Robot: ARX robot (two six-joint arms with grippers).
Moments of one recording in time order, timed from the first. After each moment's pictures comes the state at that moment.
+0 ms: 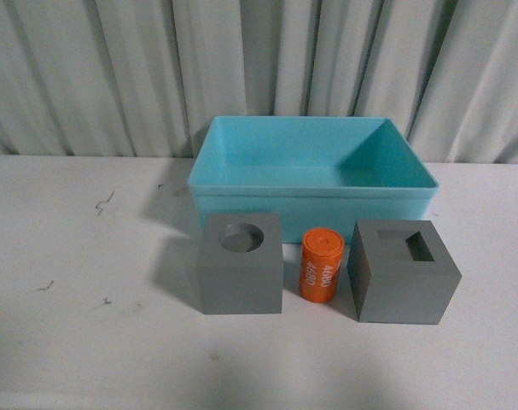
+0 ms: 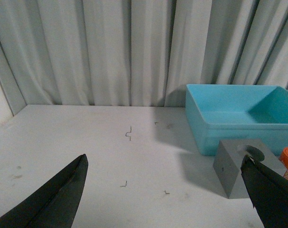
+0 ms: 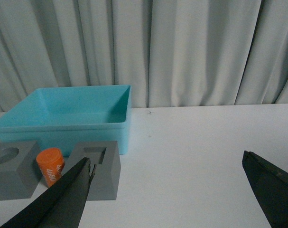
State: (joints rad) left arm 0.00 0.01 0.01 0.00 0.00 -0.01; right arm -0.01 0.00 0.01 0.00 0.00 0.00
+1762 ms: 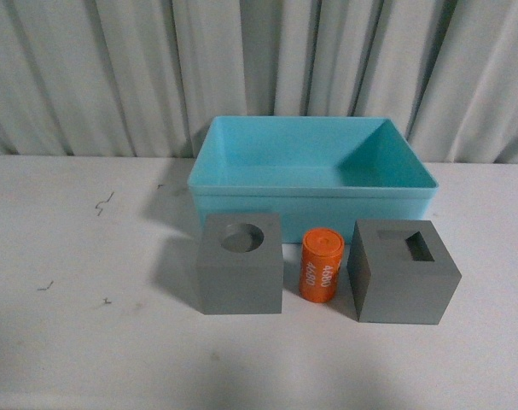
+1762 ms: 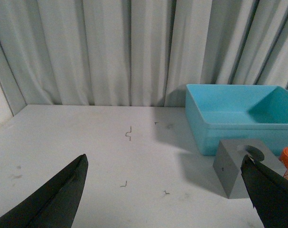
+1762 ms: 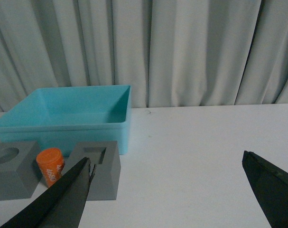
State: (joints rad) left arm 0.00 0.01 0.01 0.00 0.00 -0.01; right arm -0.01 0.00 0.01 0.00 0.00 0.00
